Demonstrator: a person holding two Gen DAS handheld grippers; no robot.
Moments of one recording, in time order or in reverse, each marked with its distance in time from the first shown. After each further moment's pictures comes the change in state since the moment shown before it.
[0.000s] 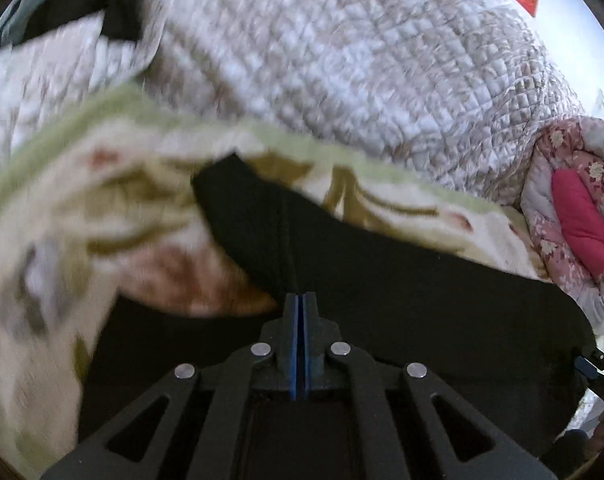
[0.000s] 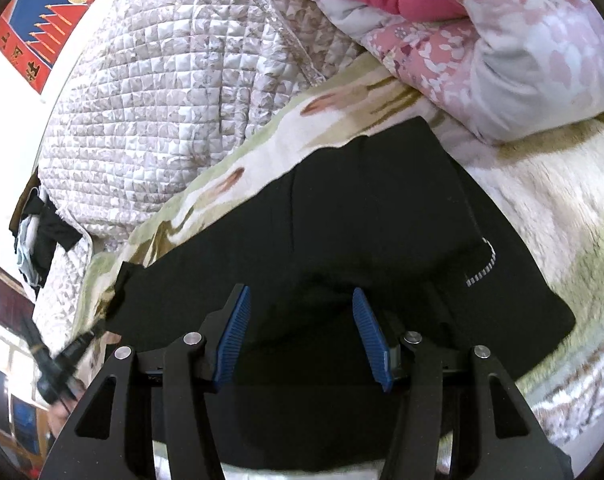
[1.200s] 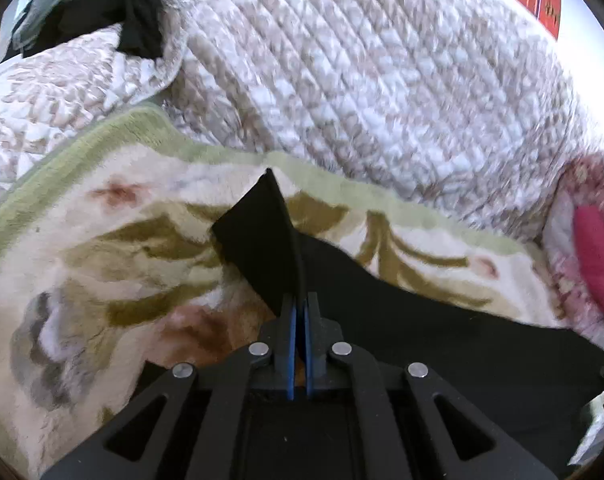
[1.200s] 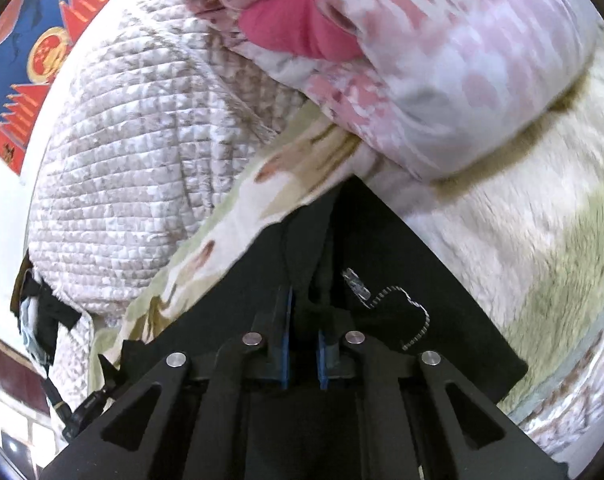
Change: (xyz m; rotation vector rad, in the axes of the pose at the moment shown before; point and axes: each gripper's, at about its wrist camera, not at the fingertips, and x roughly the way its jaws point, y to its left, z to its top) left arm -0.002 0.018 0.043 -0.044 -0.094 0.059; right arm -0.021 -0.030 0.035 0.185 -0.175 0.014
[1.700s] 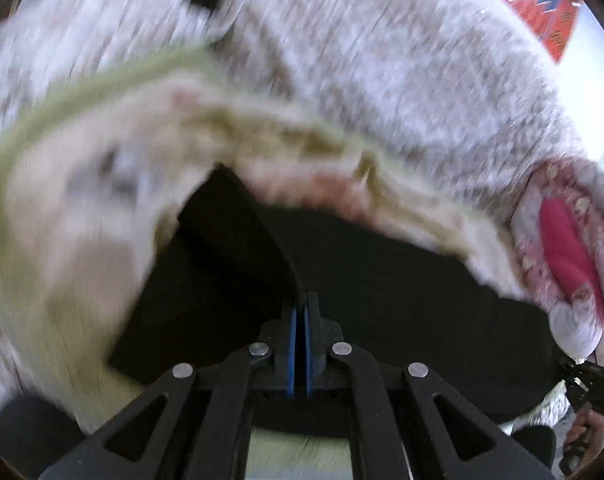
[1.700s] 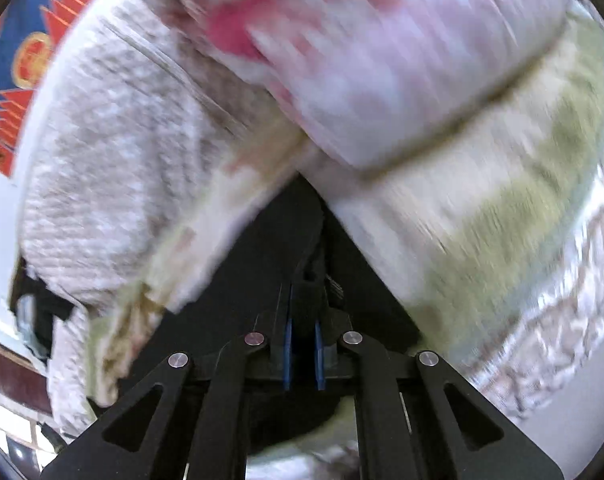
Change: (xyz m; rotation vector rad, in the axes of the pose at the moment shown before) left arm -0.067 0.031 -0.098 -0.151 0.132 -0.048; right arm -0.018 -0.056 -0.015 0.067 0.115 -0.112
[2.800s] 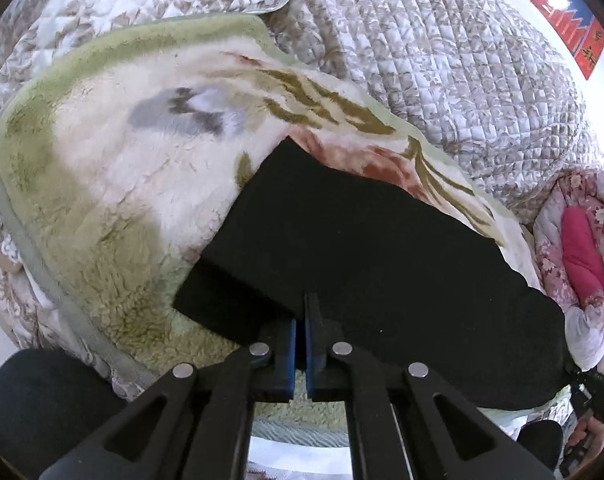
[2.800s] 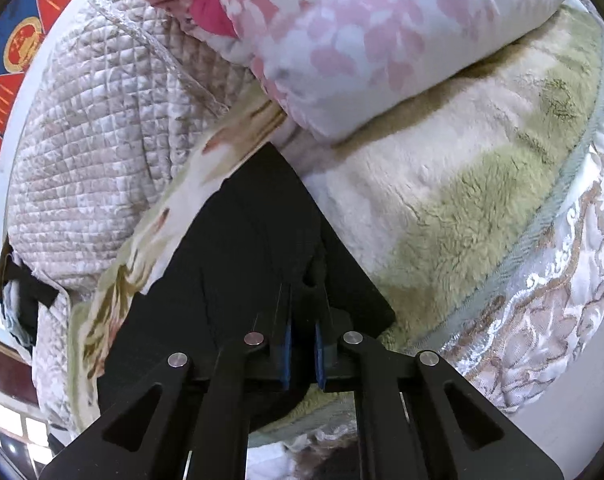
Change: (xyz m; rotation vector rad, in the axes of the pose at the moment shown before) left arm -0.012 0.038 -0.019 -0.061 0.008 0.048; right arm -0.004 -0.002 -0.007 -0.046 -0.007 -0.015
